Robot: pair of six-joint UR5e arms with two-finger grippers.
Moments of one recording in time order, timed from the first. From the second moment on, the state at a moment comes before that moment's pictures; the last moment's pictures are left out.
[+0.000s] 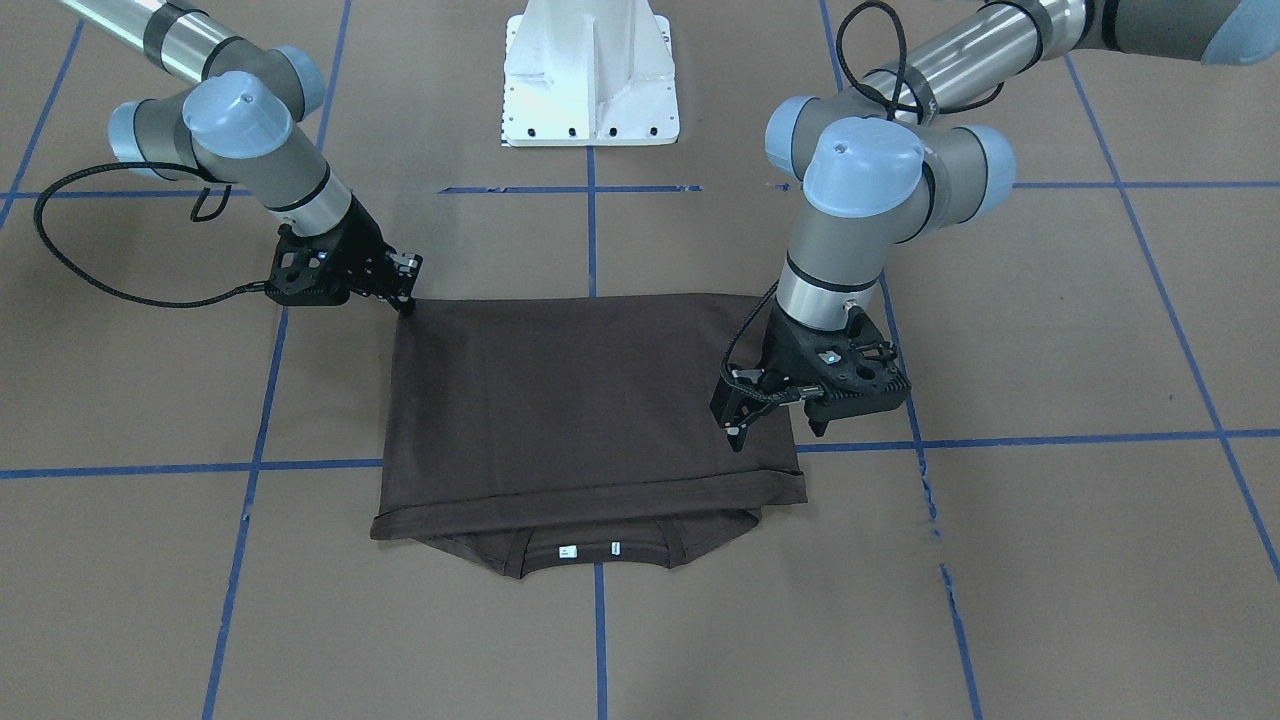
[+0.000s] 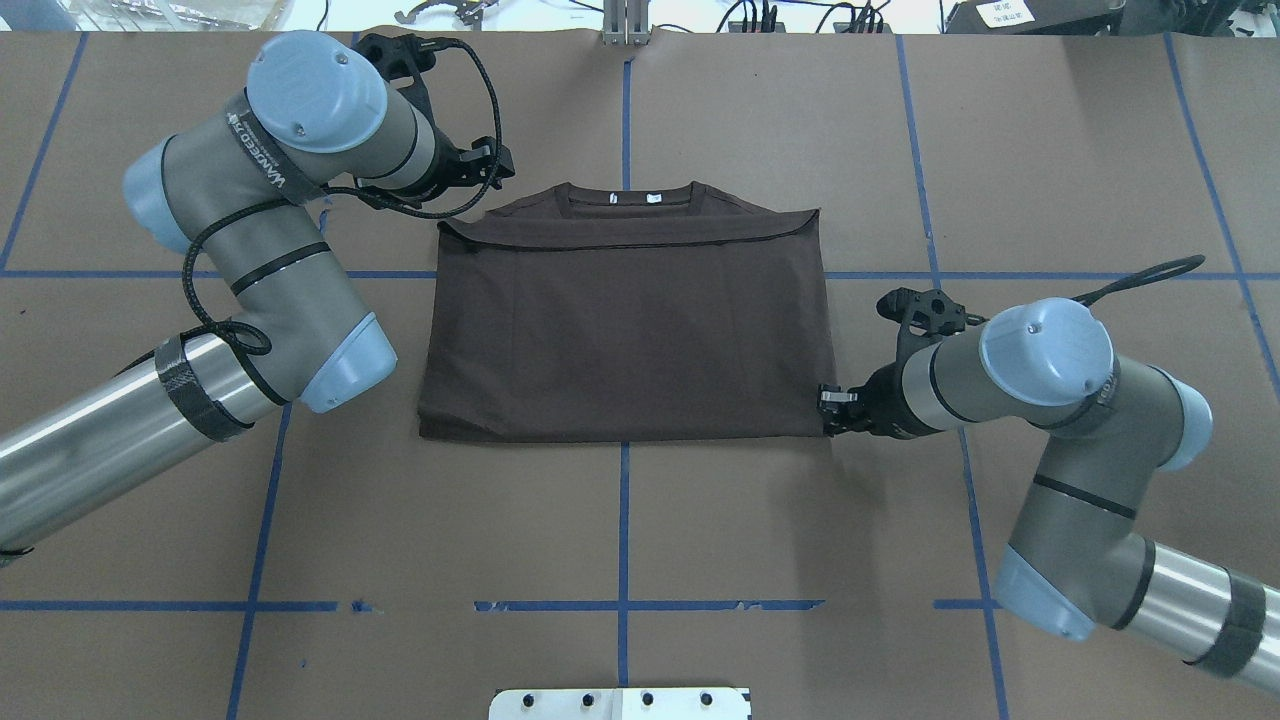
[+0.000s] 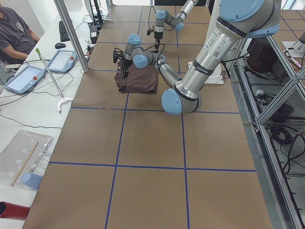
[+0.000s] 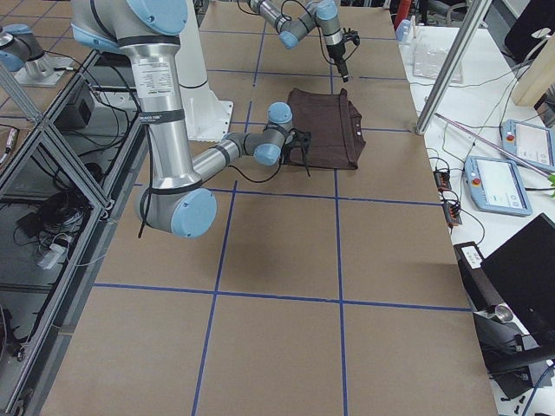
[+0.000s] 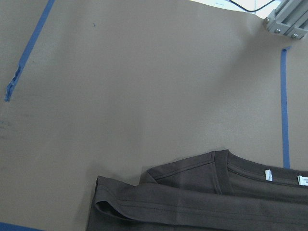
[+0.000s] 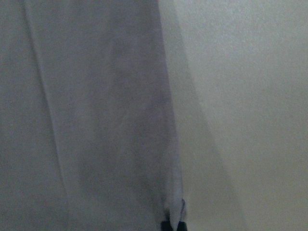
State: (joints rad) left arm -0.76 -2.25 -1.52 -1.86 -1.78 -1.29; right arm 0.54 -1.40 1.81 -1.00 1.94 1.44
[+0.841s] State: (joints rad) left arm -0.76 -2.25 -1.55 -1.86 -1.78 -1.31; right arm 0.18 -1.86 2.17 -0.99 1.94 1.45
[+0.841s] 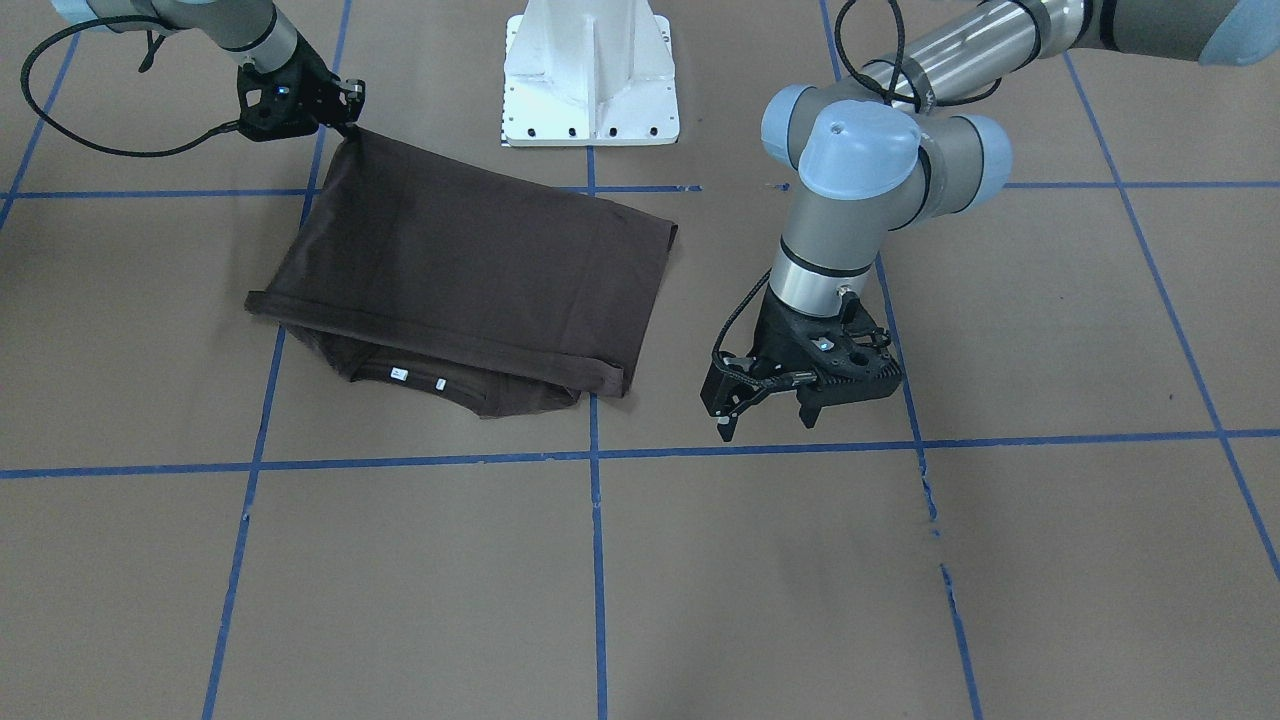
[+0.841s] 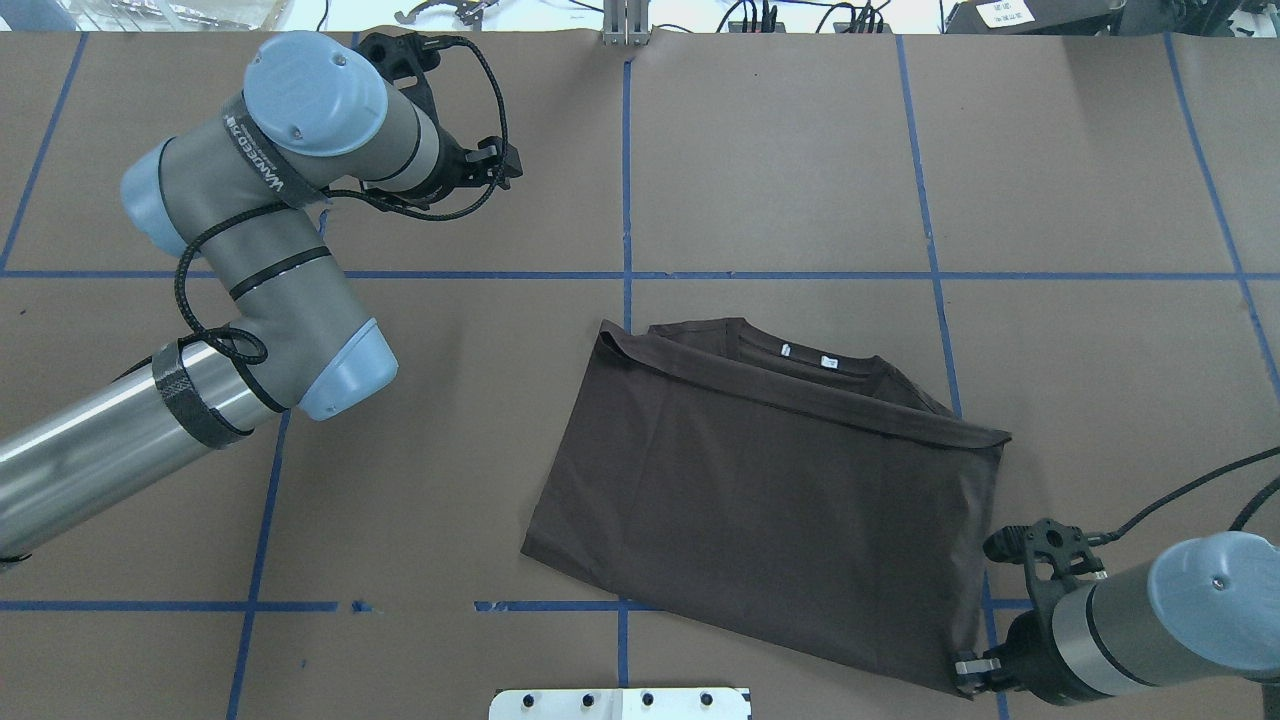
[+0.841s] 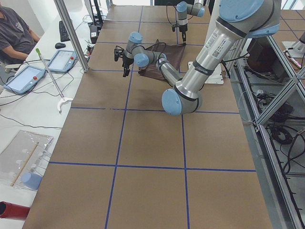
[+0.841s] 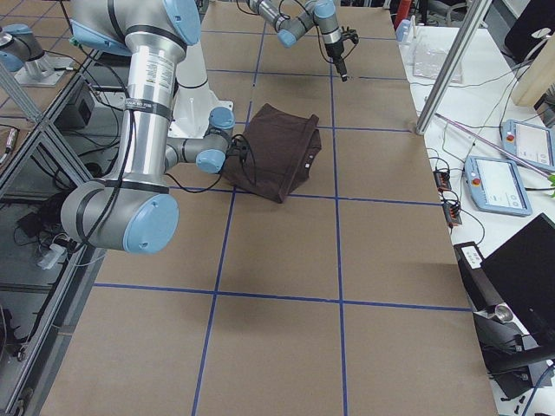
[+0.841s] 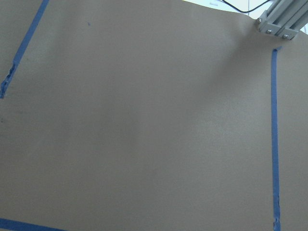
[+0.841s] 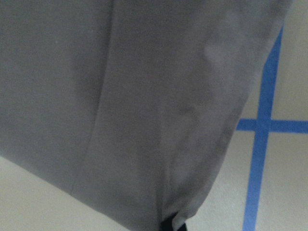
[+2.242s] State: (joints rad) left arm -0.28 -2.07 -1.83 -1.73 -1.81 -2.01; right arm 0.57 -1.74 2.22 -0.99 1.98 1.46
